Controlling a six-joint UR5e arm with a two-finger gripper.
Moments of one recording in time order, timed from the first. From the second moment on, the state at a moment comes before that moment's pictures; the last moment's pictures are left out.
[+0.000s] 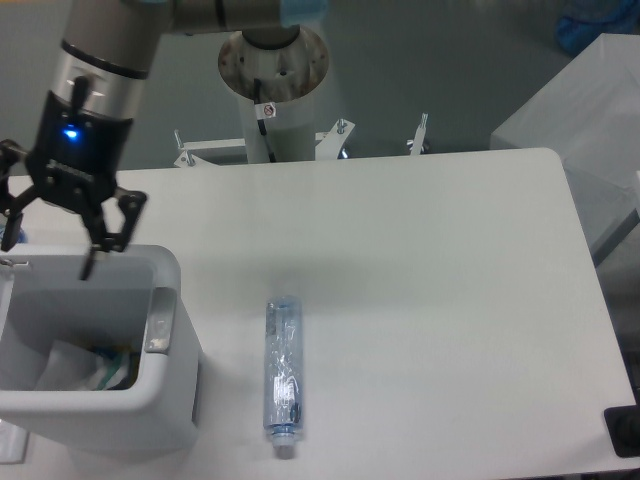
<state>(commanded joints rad) 2.27 -1.70 -1.55 -0.81 1.08 0.04</state>
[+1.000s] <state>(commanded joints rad) 2.41 -2.15 -1.37 -0.82 1.21 0.09</state>
